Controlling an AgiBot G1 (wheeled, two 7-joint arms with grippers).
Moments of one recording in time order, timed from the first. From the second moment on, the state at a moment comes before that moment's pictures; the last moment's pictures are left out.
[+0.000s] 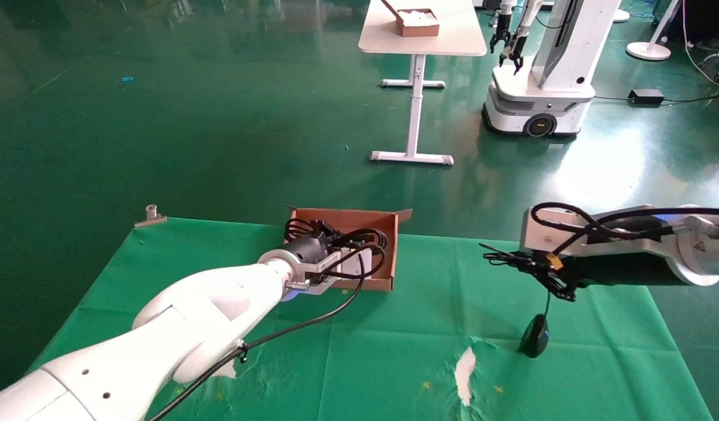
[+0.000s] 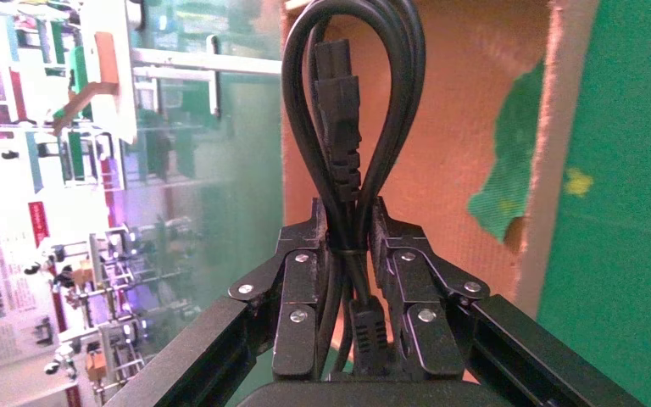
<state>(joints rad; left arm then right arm) -1.50 1.38 1.19 -0.74 2.58 0.41 -0.70 1.60 -0.80 -0.62 1.31 -1.92 -1.35 0.42</state>
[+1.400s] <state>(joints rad) -1.66 1.12 1.25 -0.52 2.30 0.53 -0.99 1.76 -1.19 -0.62 0.87 -1.83 -1.14 0.10</state>
